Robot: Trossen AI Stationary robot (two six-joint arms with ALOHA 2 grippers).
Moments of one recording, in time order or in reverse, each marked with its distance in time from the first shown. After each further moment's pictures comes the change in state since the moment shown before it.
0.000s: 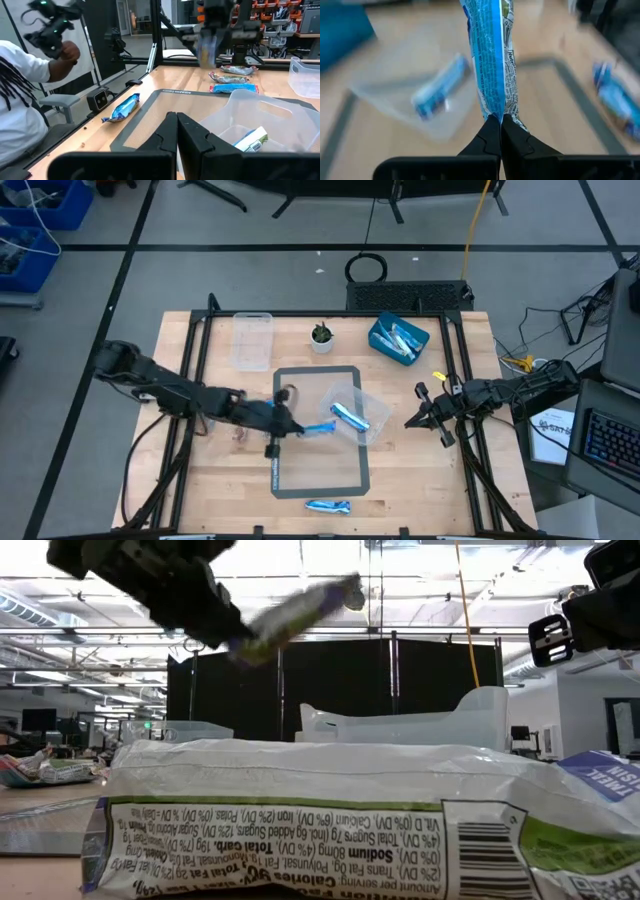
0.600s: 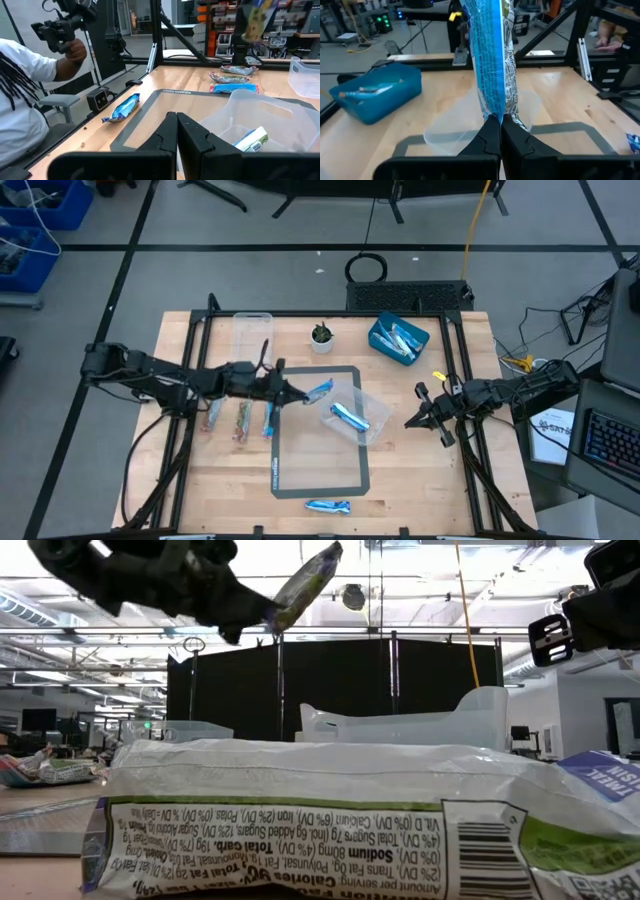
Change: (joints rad) left arm 0.289 -0.100 -0.144 0.386 0.222 0.068; right arm 0.000 0.000 0.000 -0.001 0.000 0.000
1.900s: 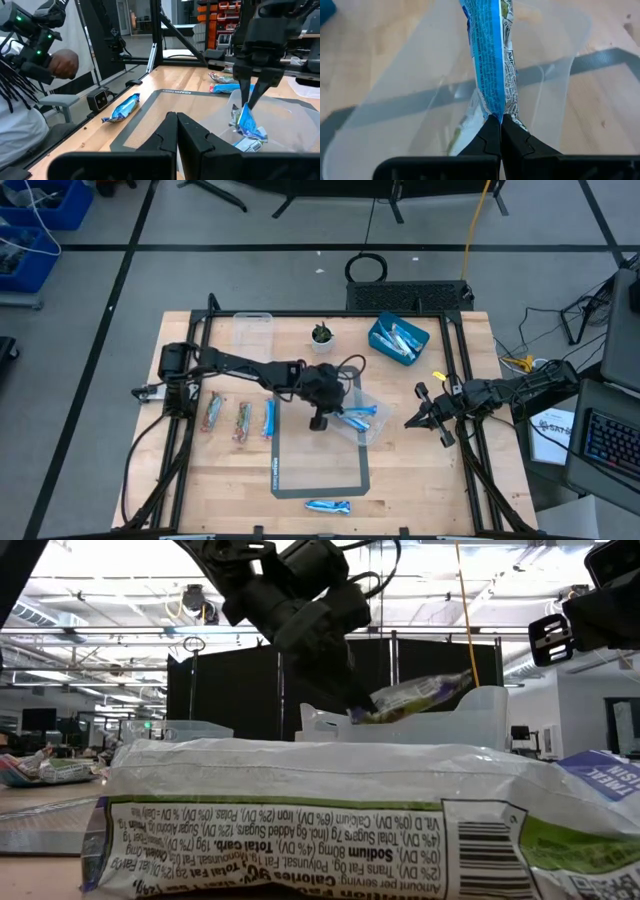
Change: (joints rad) left arm 0.044 0.624 0.705 -0.669 0.155 0.150; right arm 0.000 0.000 0.000 0.000 0.000 0.000
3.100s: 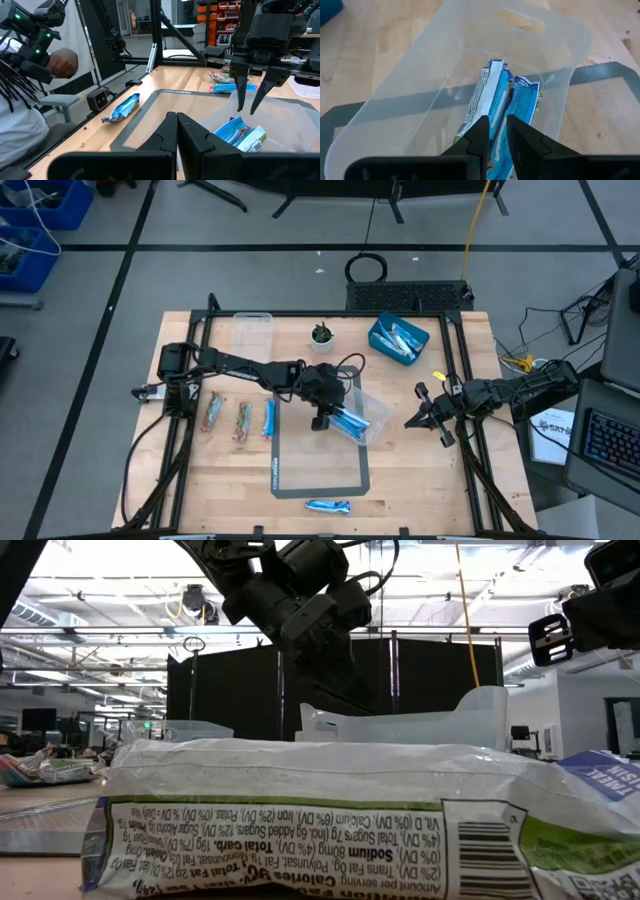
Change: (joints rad) left arm -0.005 -0.003 0.000 0.016 -0.007 -0.070; right arm 0.000 0.000 0.000 0.000 0.000 0.000
